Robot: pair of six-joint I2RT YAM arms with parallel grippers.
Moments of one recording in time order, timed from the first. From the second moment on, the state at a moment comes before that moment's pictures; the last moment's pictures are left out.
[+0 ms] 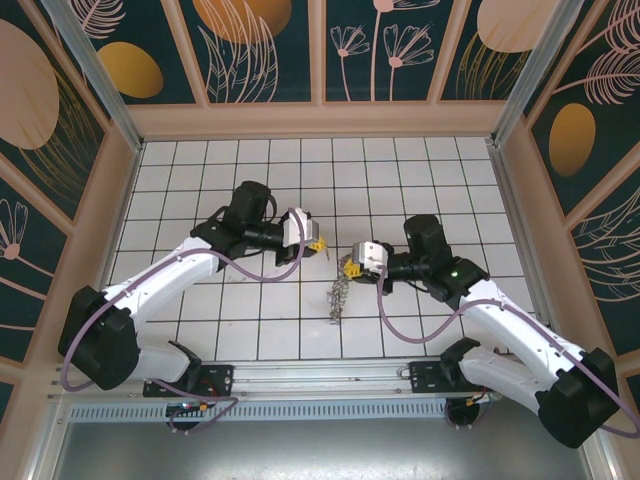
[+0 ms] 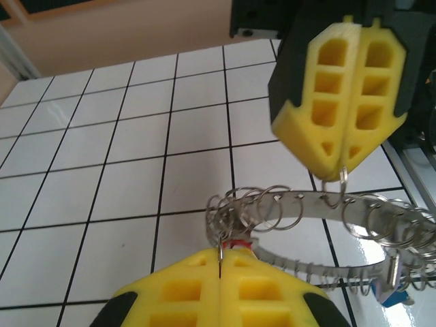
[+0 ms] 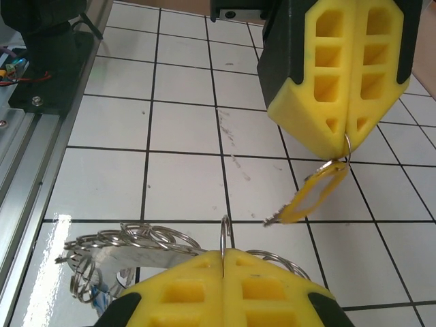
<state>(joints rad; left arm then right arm) -0.61 1.37 0.98 -0.24 0.81 0.67 0.60 0.96 0.67 -0.29 -0.72 -0.68</state>
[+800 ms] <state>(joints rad) -0.63 1.39 0.93 -0.18 0.81 0.80 0.58 1.11 0.69 -0.22 -0.81 -0.60</state>
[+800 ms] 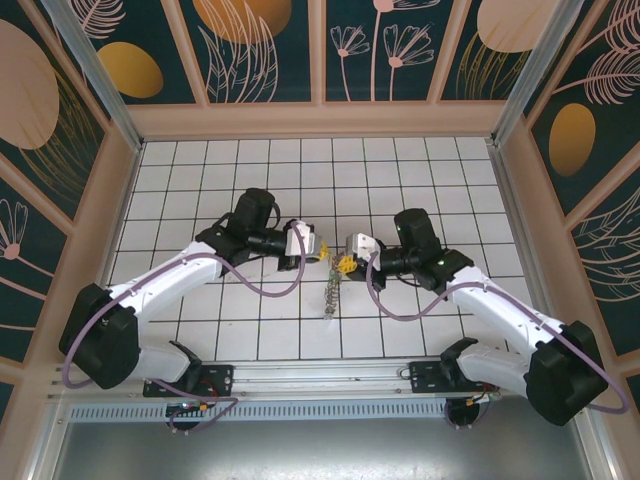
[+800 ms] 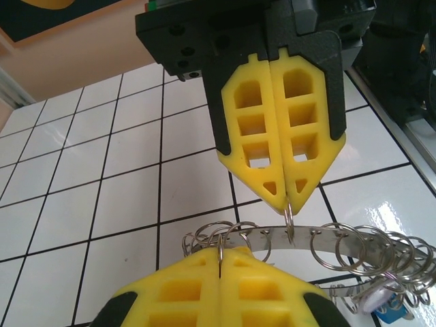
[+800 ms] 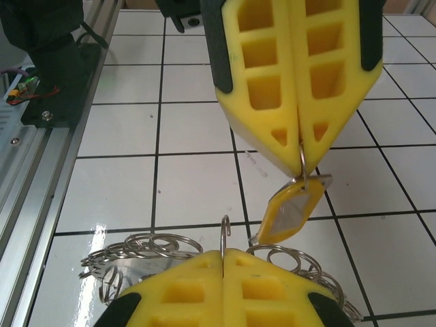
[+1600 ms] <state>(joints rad) -0.67 1.42 0.93 -0.24 0.78 0.91 0.56 1.16 0.70 -0.19 -0.84 -0.59</state>
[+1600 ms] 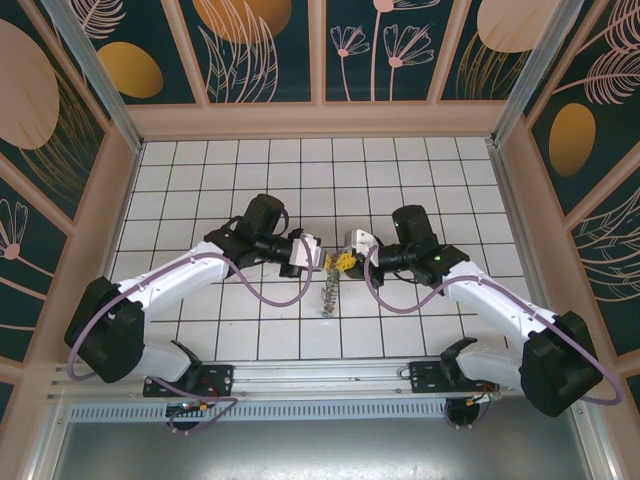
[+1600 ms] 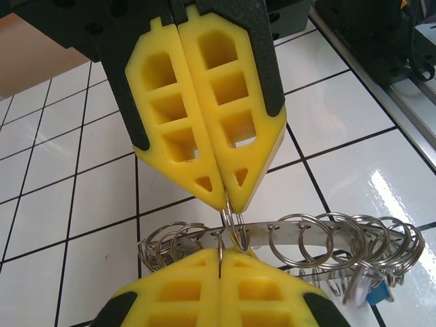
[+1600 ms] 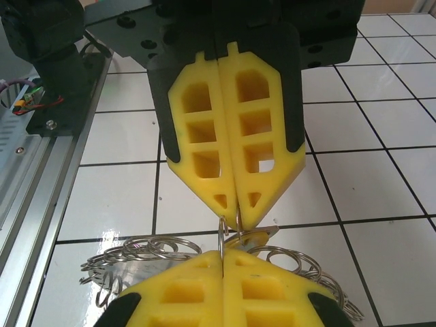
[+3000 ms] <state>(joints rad) -0.68 1.47 1.03 -0.38 0.79 1.06 0.57 1.17 0.72 -0.25 -0.81 -0.61</state>
